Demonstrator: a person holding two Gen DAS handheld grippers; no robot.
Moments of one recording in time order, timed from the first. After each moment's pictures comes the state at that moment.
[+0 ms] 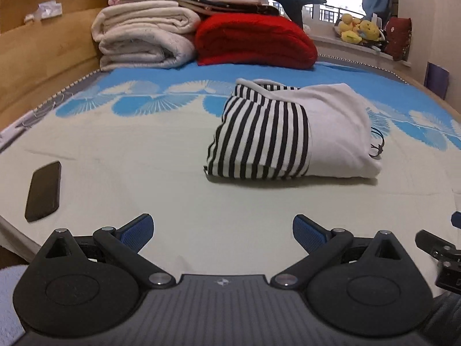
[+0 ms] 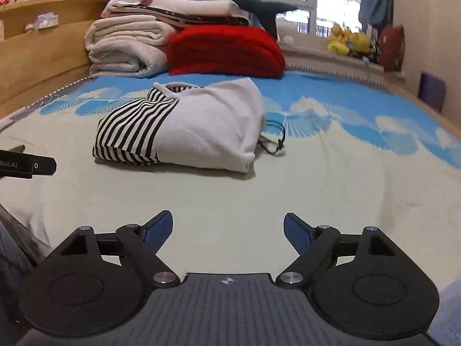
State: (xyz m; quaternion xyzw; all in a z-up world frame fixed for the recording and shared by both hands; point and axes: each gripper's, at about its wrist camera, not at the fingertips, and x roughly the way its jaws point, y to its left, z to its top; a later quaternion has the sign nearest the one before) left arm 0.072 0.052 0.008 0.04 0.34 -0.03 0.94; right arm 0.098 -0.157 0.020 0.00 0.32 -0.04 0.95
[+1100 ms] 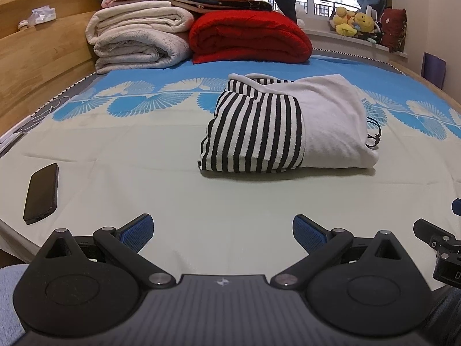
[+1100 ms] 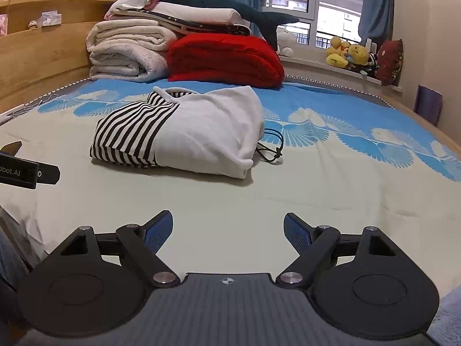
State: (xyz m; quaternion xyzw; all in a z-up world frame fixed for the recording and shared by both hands) left arm 0.072 0.045 0.001 0.06 0.34 -0.03 0.94; right arm 0.091 -0.148 0.016 -0.02 0.30 -0.05 0.95
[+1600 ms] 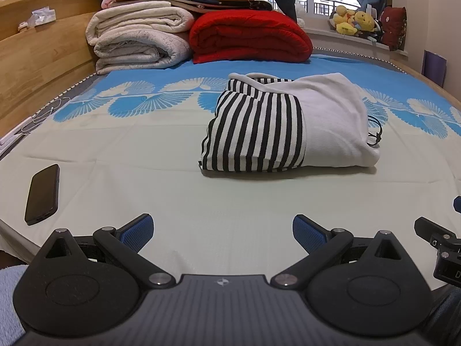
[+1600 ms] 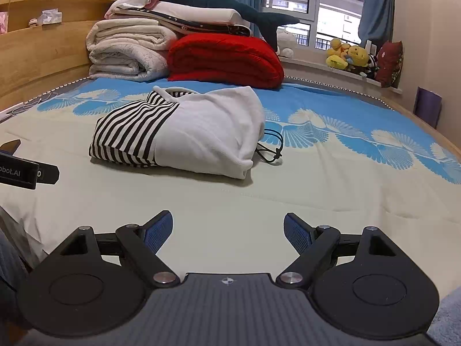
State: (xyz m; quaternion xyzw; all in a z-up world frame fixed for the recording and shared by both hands) left arm 0.072 0.044 0.000 0.06 0.34 -0.03 0.94; right arm 0.091 -0.148 0.016 -0.02 0.30 -0.05 0.95
